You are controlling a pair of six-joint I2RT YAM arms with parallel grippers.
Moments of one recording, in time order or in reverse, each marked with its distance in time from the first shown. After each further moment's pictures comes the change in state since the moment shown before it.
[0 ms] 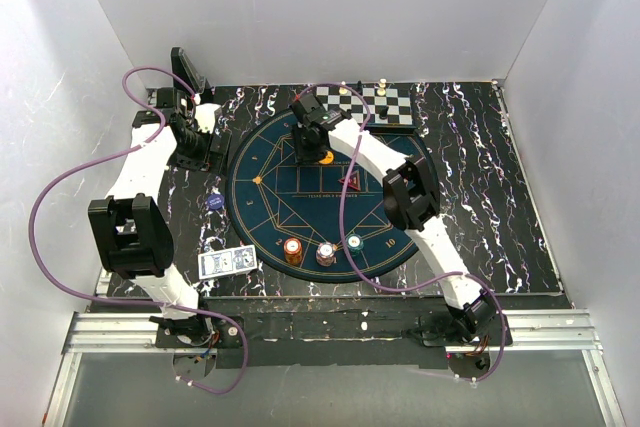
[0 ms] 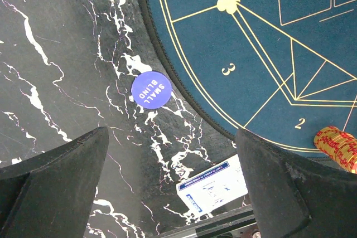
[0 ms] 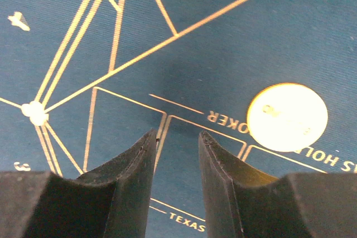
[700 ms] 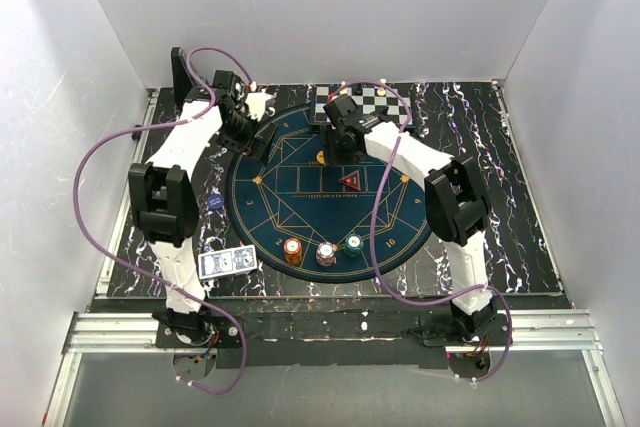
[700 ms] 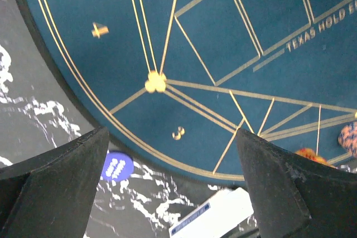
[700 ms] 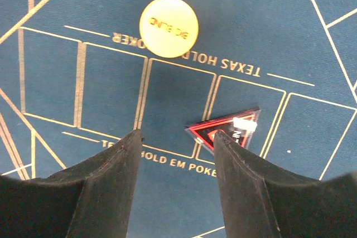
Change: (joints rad) left arm -0.219 0.233 0.244 -0.031 0.016 0.021; right arm -0.041 -0.439 -0.562 0.179 0.080 -0.042
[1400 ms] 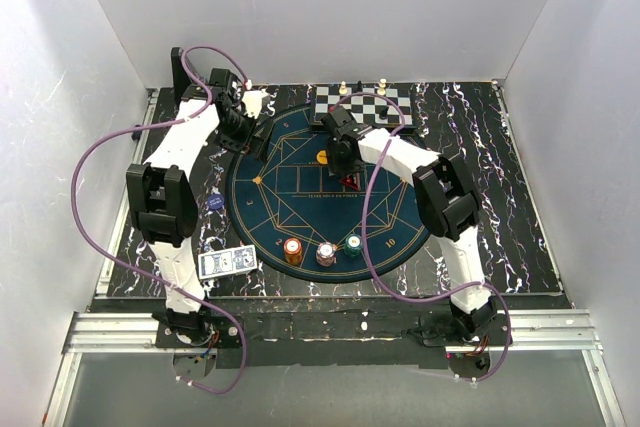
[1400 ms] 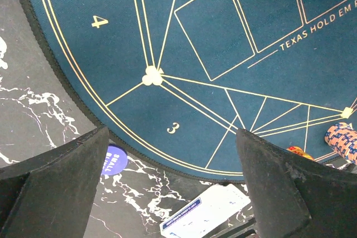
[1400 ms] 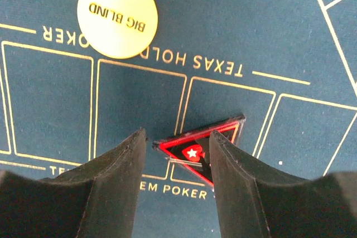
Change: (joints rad) left arm -0.004 0.053 0.081 -0.036 0.023 -0.045; right arm -0.011 0.069 -0.066 0.026 0.084 -0.014
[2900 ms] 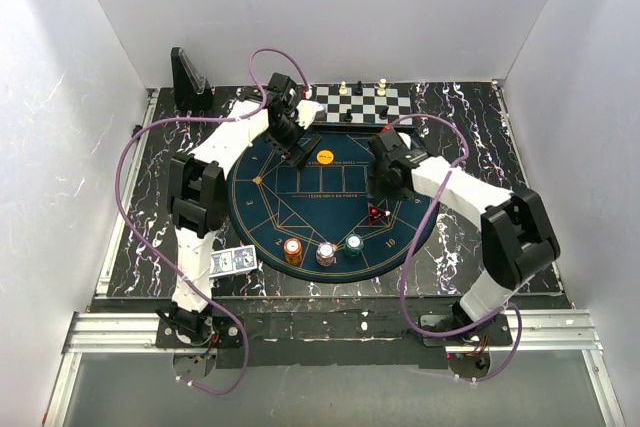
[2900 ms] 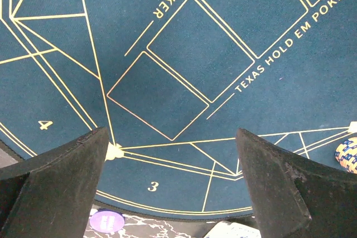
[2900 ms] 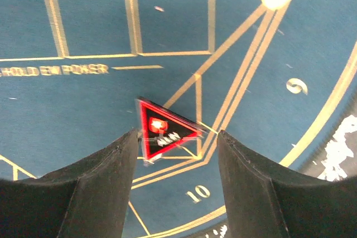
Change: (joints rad) left arm -0.243 0.174 0.167 0.015 -0.063 0.105; right arm -0.077 -0.542 -0.582 -0.010 0.073 0.179
